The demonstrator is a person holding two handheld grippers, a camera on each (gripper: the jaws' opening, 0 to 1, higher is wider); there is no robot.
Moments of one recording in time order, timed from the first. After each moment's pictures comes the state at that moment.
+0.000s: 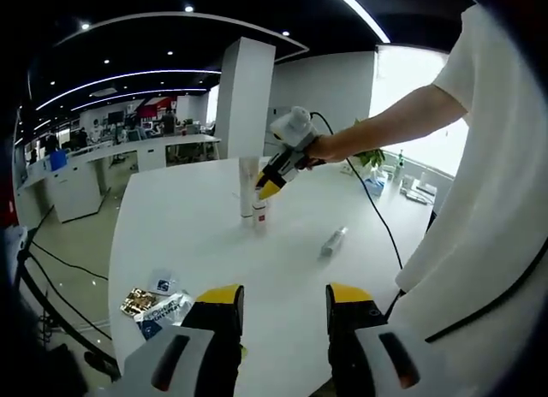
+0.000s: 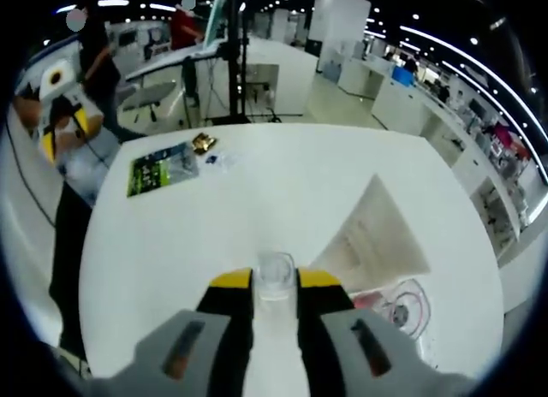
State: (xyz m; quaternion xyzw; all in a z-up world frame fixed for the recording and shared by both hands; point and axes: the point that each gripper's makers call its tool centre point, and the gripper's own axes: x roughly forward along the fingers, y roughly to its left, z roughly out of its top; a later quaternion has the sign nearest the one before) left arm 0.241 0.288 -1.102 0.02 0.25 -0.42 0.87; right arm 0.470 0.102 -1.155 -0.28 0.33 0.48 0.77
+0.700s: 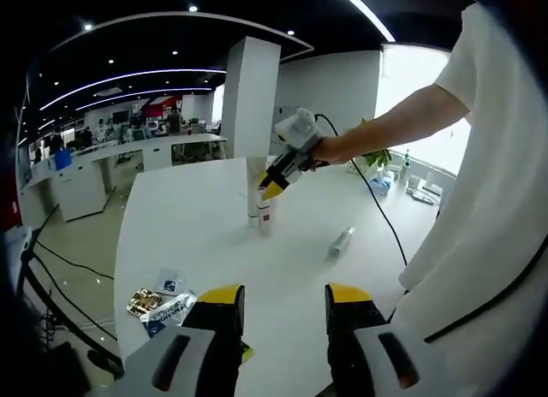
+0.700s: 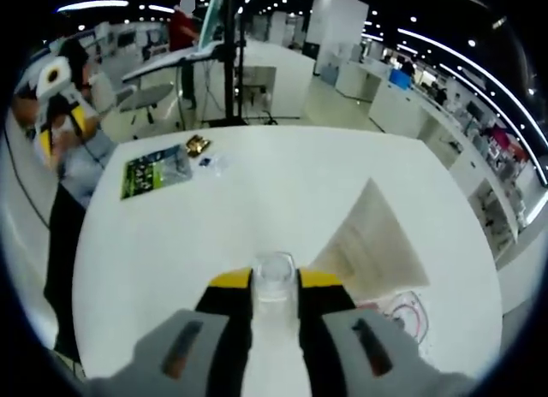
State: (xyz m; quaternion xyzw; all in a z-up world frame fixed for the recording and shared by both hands) left arm 0.248 0.292 -1.102 0.02 0.25 -0.40 0.88; right arm 0.478 0.107 -1.152 -0.28 0.31 0.48 0.77
